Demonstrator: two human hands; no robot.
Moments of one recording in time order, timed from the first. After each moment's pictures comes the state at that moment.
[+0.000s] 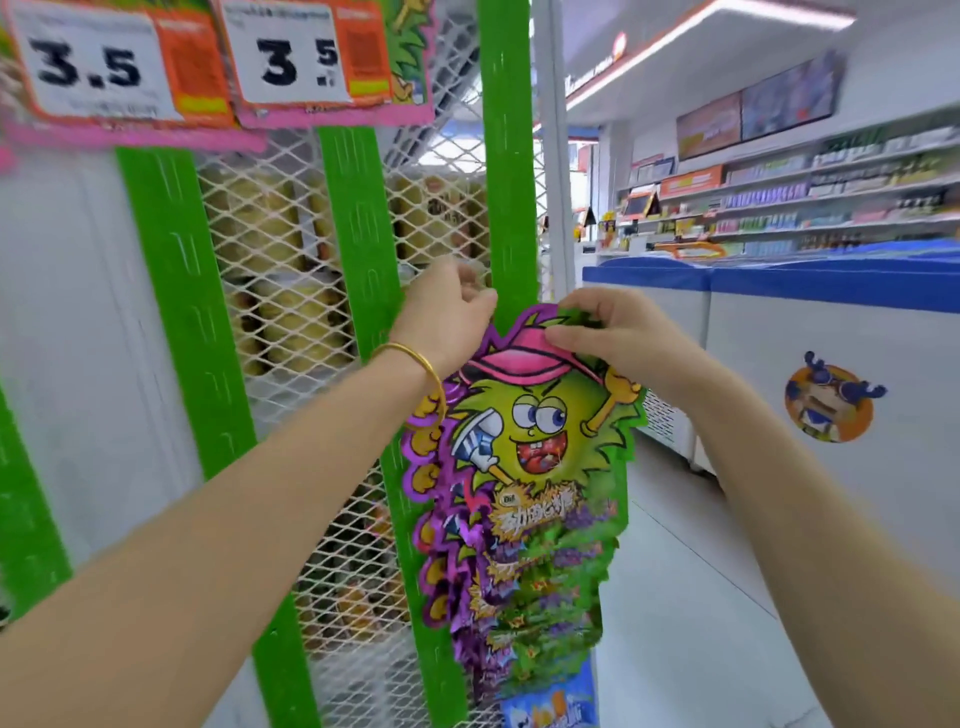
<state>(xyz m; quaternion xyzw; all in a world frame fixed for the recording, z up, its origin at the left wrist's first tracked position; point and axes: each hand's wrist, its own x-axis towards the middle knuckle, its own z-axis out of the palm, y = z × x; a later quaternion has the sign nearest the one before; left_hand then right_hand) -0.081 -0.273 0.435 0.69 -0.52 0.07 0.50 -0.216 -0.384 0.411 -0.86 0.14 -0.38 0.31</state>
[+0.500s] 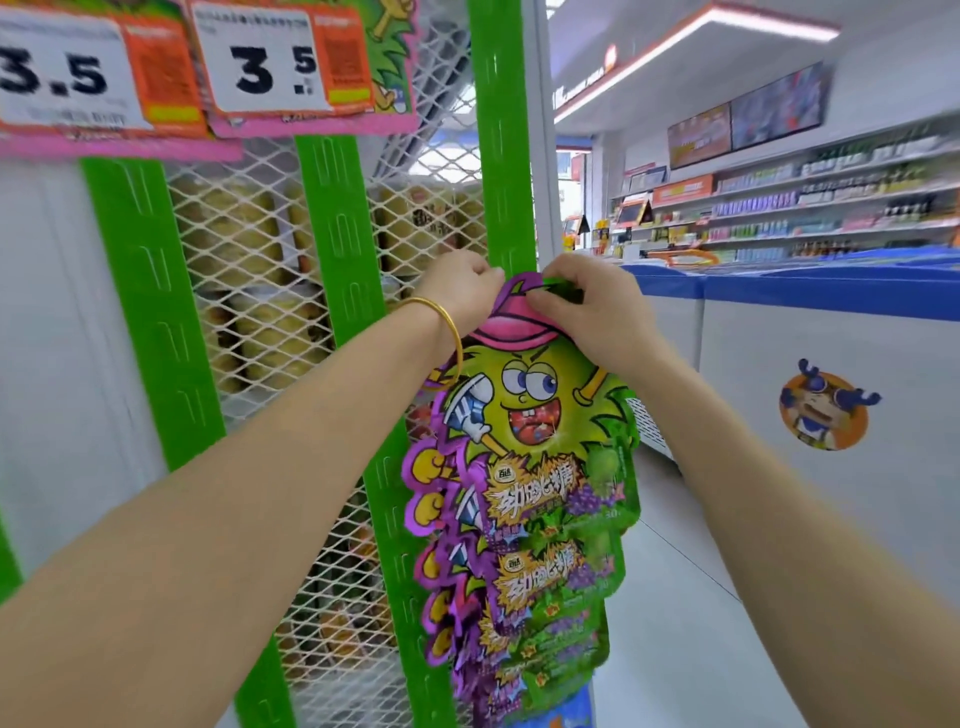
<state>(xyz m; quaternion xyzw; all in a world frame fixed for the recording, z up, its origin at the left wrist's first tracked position) -0.088 -0.301 0.463 0.74 -0.50 0.05 0.44 -0.190 -0.401 0.428 -0.83 0.18 -0.52 0.12</state>
